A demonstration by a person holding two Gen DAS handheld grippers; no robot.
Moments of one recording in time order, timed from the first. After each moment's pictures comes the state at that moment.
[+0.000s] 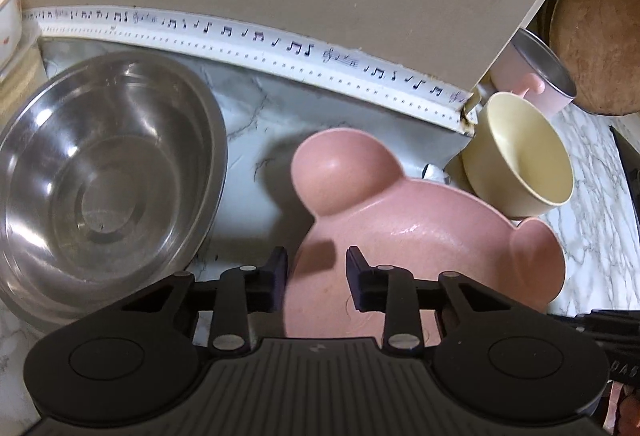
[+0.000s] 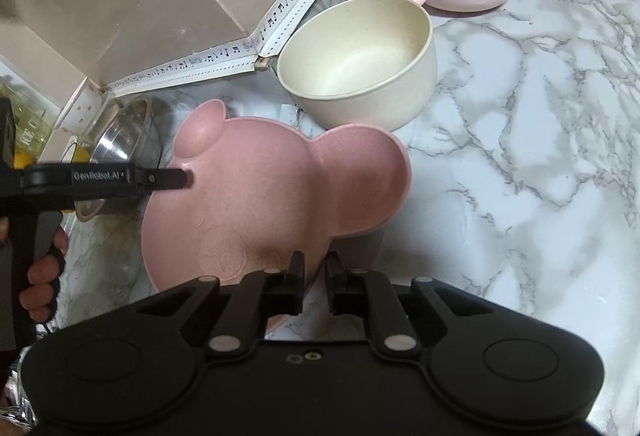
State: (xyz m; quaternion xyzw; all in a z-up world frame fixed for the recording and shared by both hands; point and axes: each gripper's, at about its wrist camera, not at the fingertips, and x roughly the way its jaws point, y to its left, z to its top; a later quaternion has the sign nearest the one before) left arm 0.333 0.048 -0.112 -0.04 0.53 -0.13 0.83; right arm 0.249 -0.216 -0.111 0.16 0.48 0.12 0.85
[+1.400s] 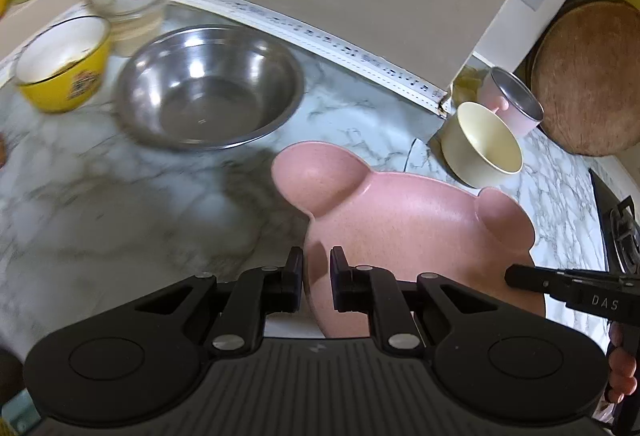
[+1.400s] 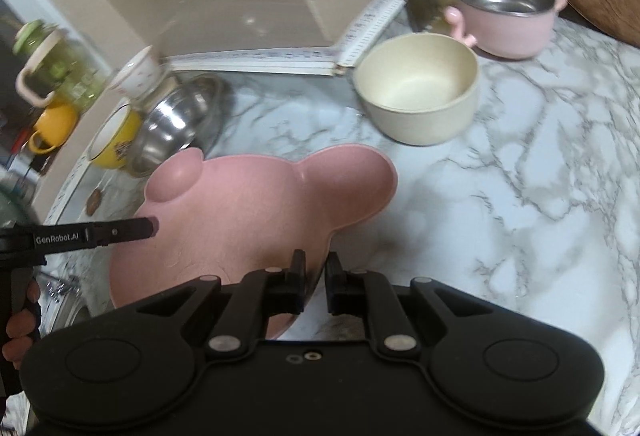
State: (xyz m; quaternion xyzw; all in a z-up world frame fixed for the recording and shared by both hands) left arm 0.187 0.102 -0.051 -0.13 0.49 -0.07 0.86; right arm 0.203 -0.193 -0.064 0.09 0.46 0.18 0.86
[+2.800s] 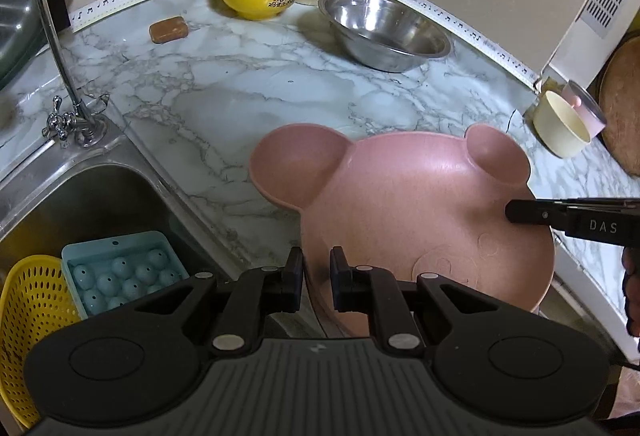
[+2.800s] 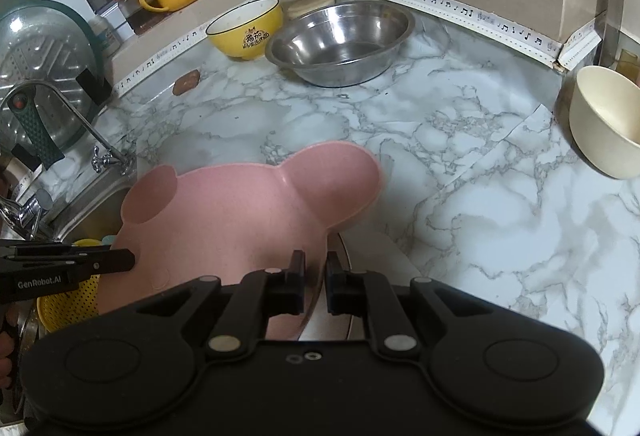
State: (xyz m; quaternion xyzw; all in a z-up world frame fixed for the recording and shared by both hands) left arm 0.019 0.165 -0.089 -0.16 0.46 0.07 0.87; right arm 0.152 -0.073 -0.092 -0.07 0.45 0.33 0.83
